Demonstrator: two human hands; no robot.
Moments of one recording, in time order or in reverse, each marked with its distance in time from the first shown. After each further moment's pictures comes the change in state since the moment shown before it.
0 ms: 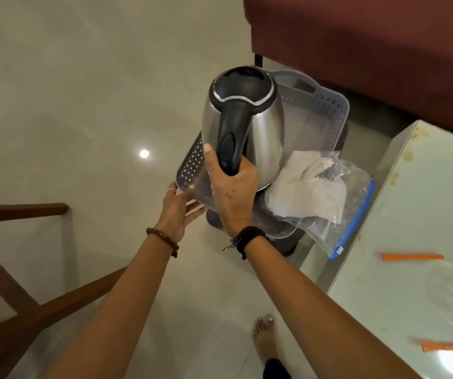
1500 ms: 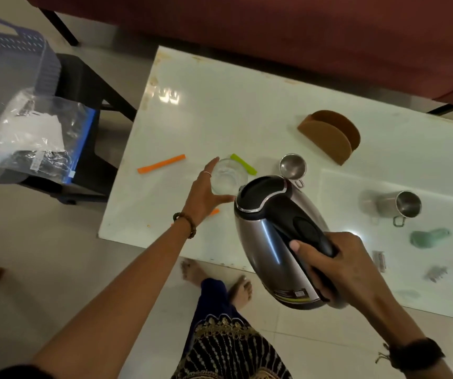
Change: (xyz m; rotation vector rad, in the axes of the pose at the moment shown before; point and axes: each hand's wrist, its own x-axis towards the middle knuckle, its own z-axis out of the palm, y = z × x) left_hand -0.233 -0.261 0.411 0.846 -0.610 0.440; right_hand -0.201 -0.148 -0.616 -0.615 -0.059 0.481
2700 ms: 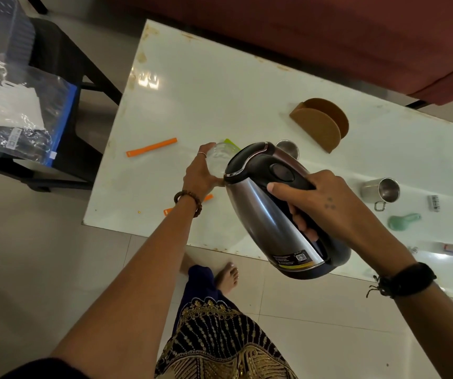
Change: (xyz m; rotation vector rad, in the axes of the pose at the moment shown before) left_hand 0.003 0.004 -0.001 -0.070 0.028 -0.098; right_hand 0.034 -0.056 0.010 -0.107 -0.043 0.058
